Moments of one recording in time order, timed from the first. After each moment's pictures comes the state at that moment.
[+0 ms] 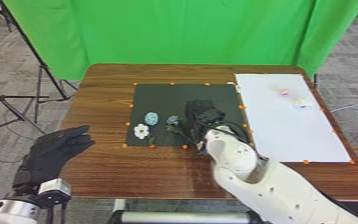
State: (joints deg) left arm 146.4 -49.7 -106.6 -130.6 36.4 11.0 15.2; right arm -66.8 -58.8 34.0 -99.9 -134.1 1.6 33.0
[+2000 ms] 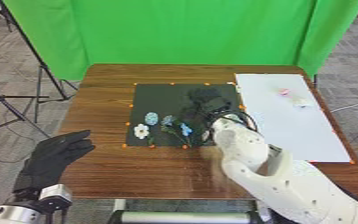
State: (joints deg) left arm 150.5 -44.4 -105.8 -131.0 34.0 14.1 20.6; right arm -64.5 -54.2 37.4 -105.3 -130.2 -0.8 31.8
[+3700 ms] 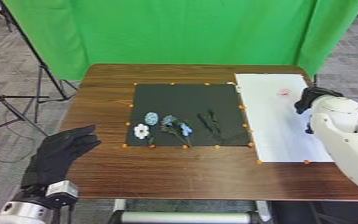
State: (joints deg) left arm 146.3 -44.9 -102.0 -130.3 34.5 13.6 21.9; right arm -66.5 -45.5 64.9 -79.6 -130.7 -25.8 31.8
